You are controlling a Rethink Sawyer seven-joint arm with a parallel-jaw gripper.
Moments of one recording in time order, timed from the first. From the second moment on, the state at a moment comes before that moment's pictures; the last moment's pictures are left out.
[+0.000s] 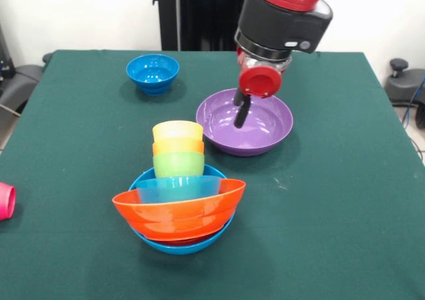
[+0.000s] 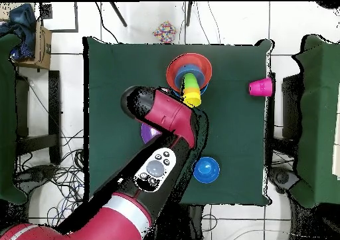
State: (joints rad) arm 0.22 -0.30 -0.61 1.43 0.61 0.61 2.85
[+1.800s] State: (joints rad) arm 0.27 -0.06 -0.84 1.32 0.67 0.63 2.98
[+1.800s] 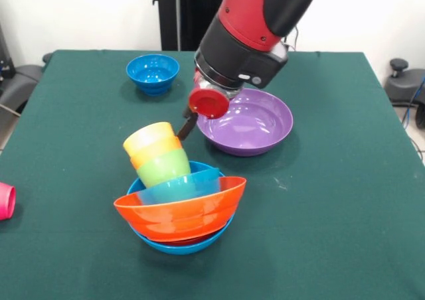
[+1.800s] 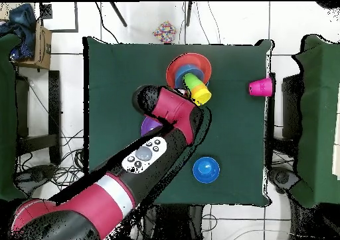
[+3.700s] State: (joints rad) arm 0.27 -0.04 -0.77 1.26 0.80 0.72 3.20
